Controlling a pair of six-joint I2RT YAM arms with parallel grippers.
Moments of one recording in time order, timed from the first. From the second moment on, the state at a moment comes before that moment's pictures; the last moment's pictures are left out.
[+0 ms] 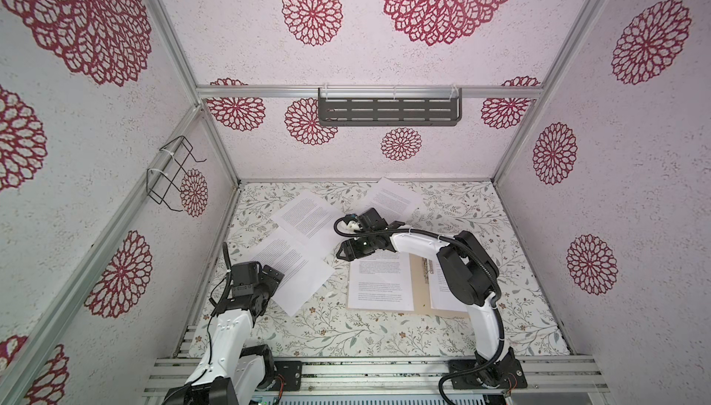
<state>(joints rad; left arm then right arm) 0.16 0.95 0.36 -0.31 0.09 -0.96 0.75 2.16 1.55 -0.32 -0.46 0.33</state>
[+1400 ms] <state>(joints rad) 0.03 1.51 0.52 0.23 0.25 -0.87 0.72 2.32 1.69 -0.21 -0.69 0.43</state>
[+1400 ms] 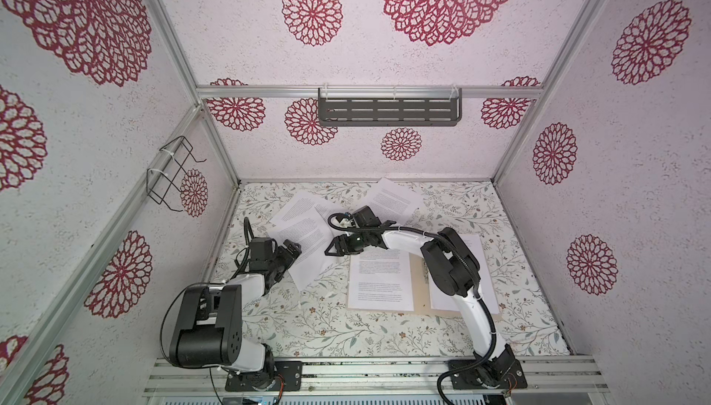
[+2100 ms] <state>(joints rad) -0.02 1.59 0.58 0.23 0.20 -0.78 0.65 2.33 1.68 -0.03 -0.84 0.34</state>
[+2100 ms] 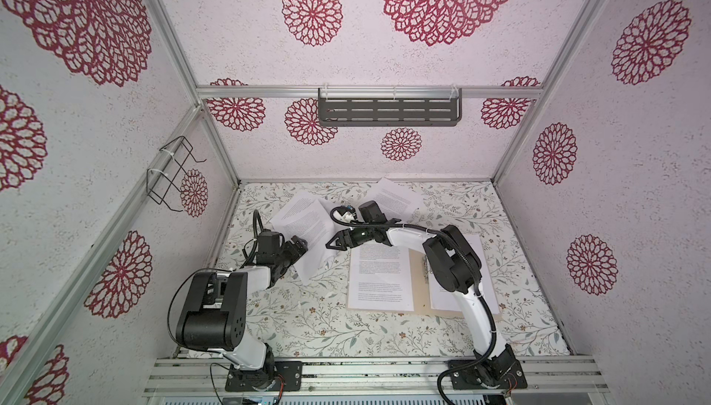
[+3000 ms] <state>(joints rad) -0.06 1.59 0.60 0.18 0.14 -0.72 0.64 2.25 1.67 -0.17 -0.72 0.40</state>
